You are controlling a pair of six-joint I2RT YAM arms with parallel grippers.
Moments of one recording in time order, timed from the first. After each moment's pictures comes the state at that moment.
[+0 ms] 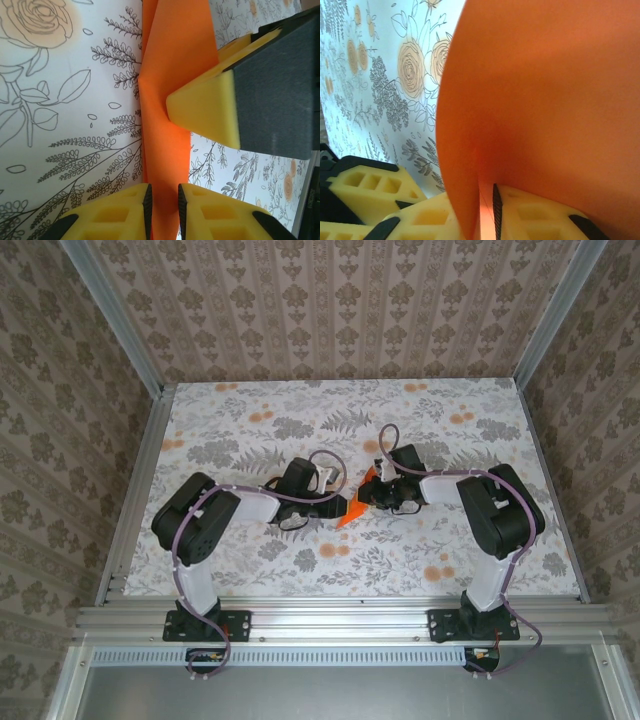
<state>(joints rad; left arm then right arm) -0.71 1.86 0.84 0.24 0.57 -0.56 0.33 1.83 0.86 0.00 -0.58 0.61</state>
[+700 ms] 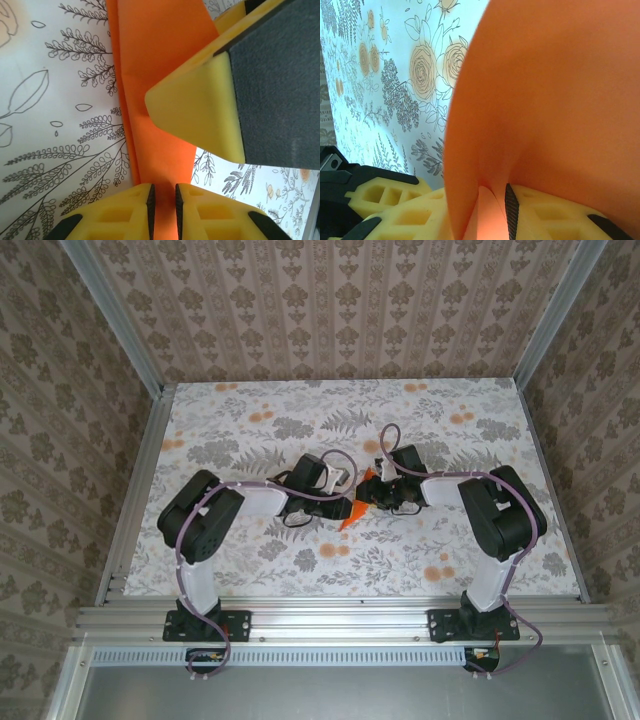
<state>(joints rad) -0.74 1.89 0.95 0.05 0.56 -0.40 0.33 1.82 0.84 0.03 -0.58 0.63</state>
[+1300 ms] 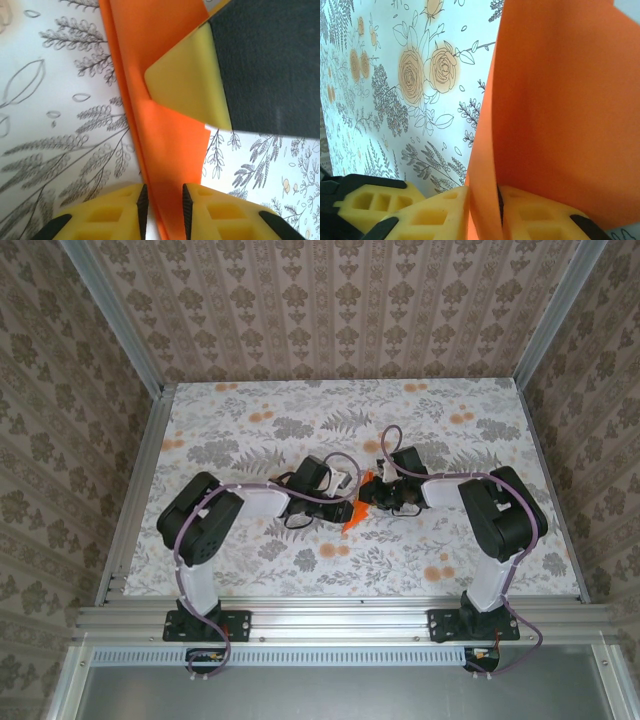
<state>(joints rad) -0.76 1.85 0.94 0.01 0.49 -0.36 0.33 1.81 0.82 0.05 -0.54 0.64</state>
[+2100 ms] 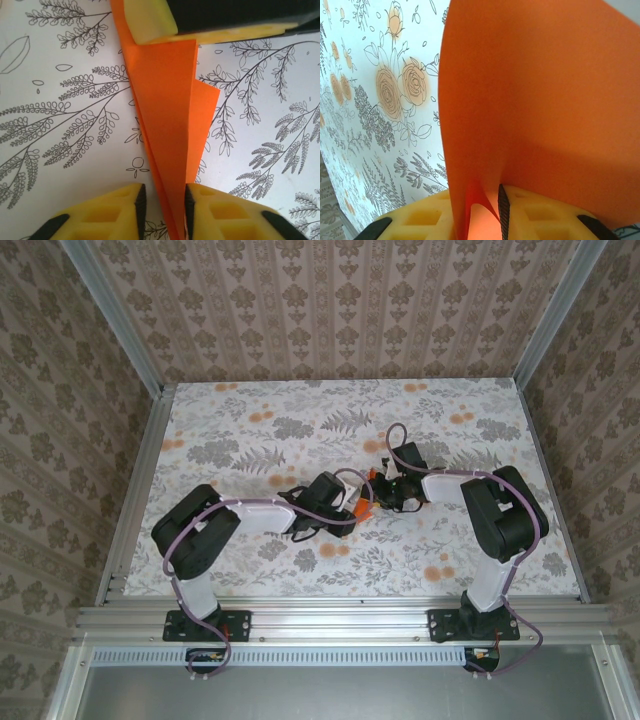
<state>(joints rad) -0.91 1.79 0.90 -0.04 0.18 -0.30 0.33 1.80 0.88 -0.09 -0.49 0.74</state>
